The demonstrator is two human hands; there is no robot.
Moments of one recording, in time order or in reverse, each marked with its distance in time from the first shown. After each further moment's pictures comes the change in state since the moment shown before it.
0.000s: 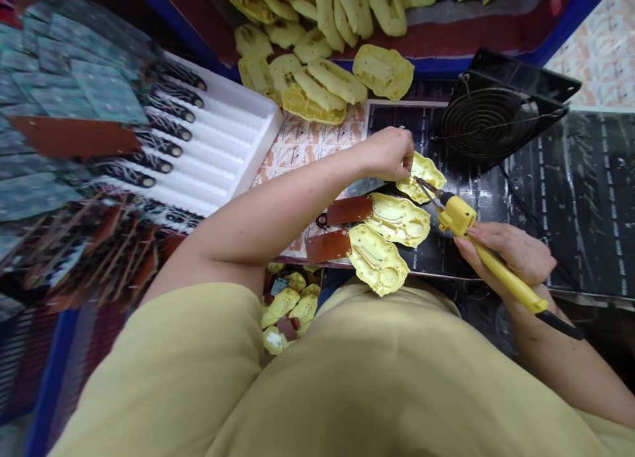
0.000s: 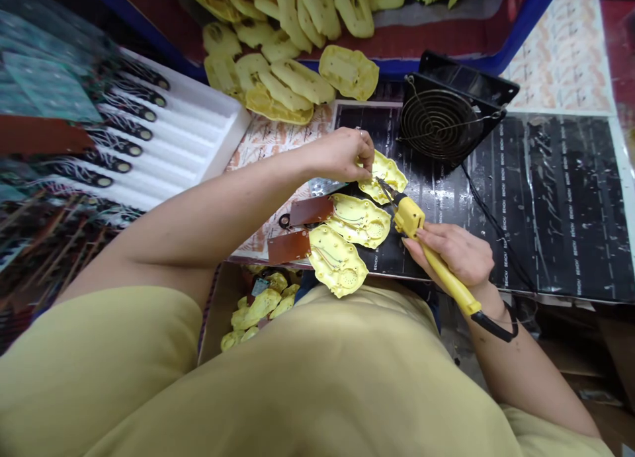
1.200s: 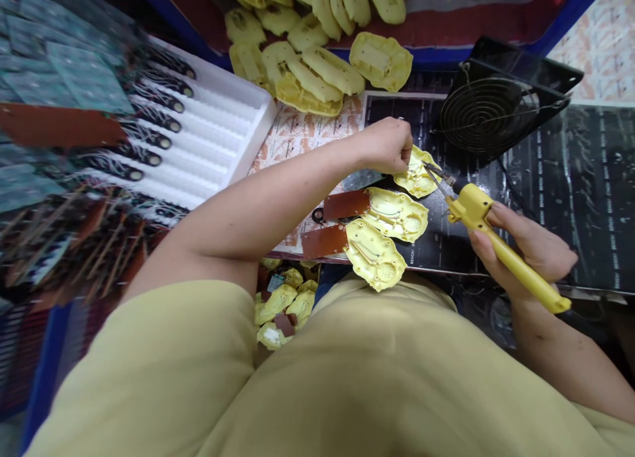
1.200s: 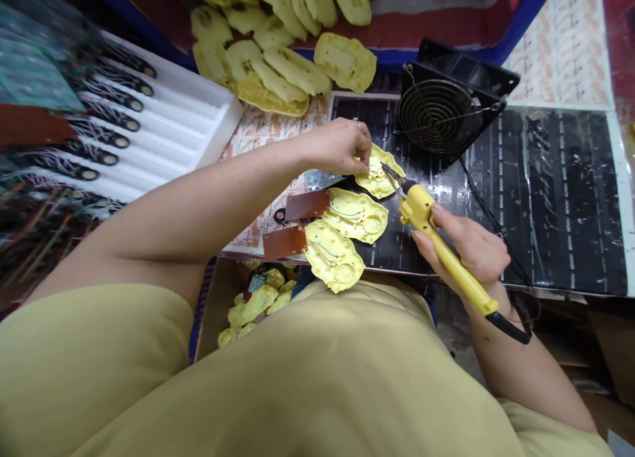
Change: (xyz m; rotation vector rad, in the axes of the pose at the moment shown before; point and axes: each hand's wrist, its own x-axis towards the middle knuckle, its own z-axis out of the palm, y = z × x) left_hand 0.004 -0.002 -0.001 0.022 -0.018 0.008; right_hand 0.001 -0.006 -0.016 -0.067 0.007 0.081
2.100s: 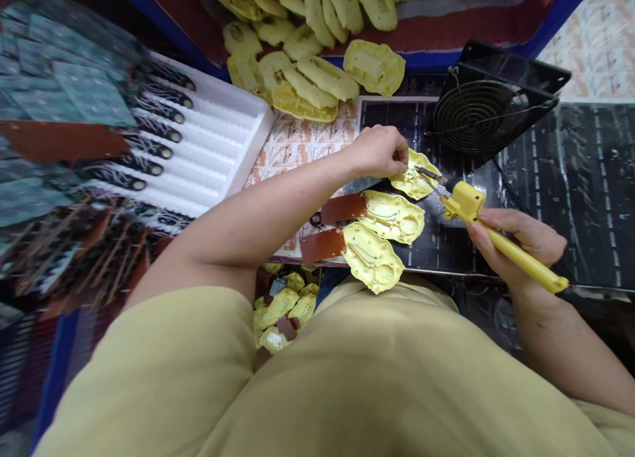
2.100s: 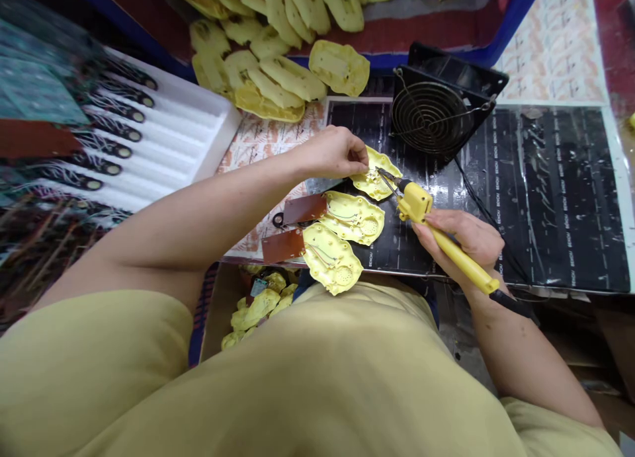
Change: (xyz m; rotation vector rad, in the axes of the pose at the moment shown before) left_hand -0.013 0.018 -0.002 -0.054 0.015 -0.157; right_hand 0.000 0.019 0.019 0.191 0.065 0.031
